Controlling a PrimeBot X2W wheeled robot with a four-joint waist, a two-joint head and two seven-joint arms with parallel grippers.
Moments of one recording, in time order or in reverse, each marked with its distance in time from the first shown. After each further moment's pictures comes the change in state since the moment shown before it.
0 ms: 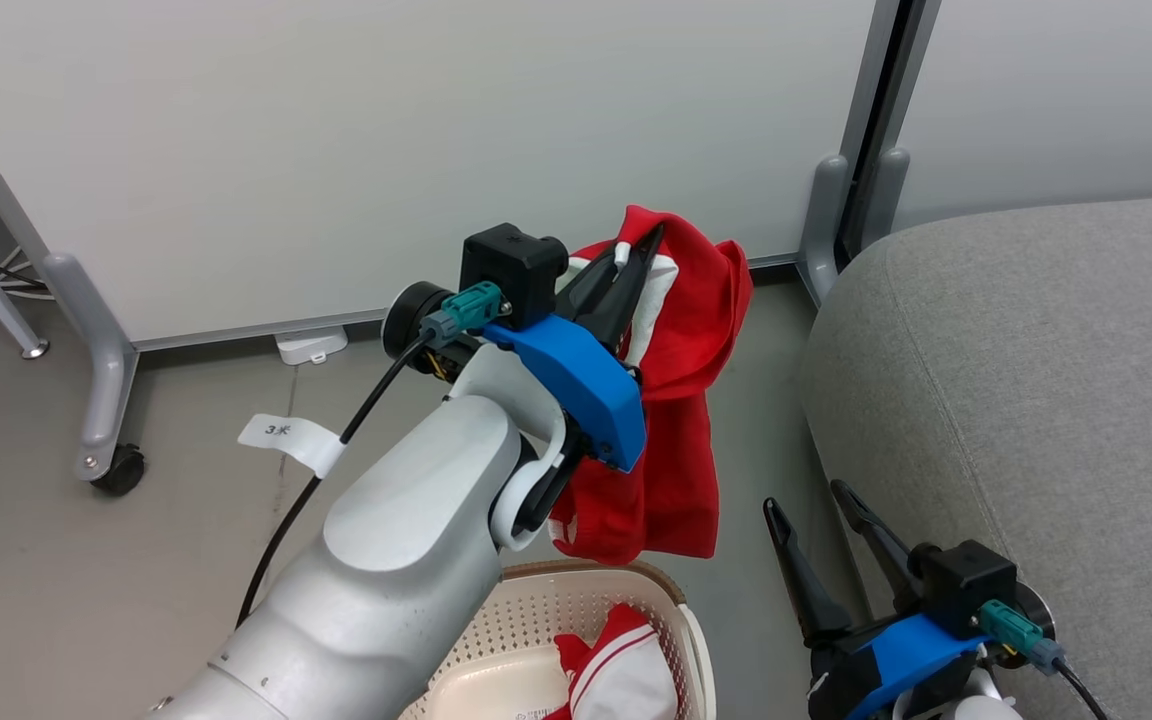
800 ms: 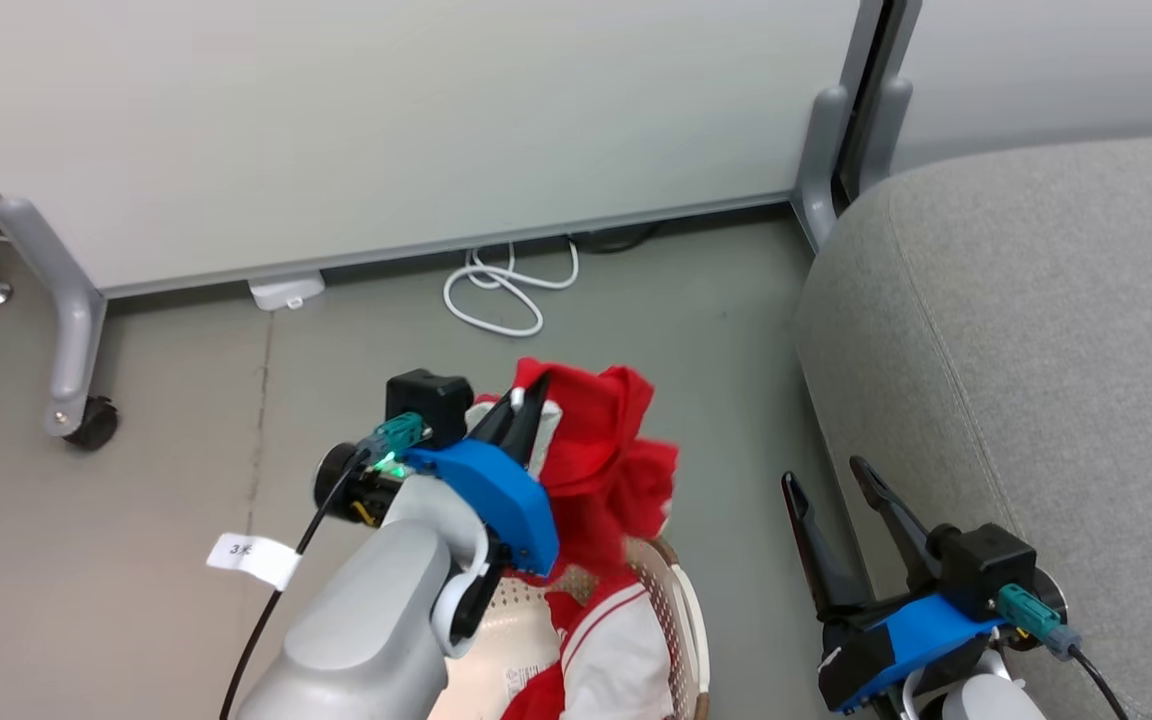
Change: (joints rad) left arm 0.202 0.000 0.147 0.175 0.078 -0.044 -0.012; right arm -0.048 0.000 -0.026 0.054 0.007 0.000 -0.054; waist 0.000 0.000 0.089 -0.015
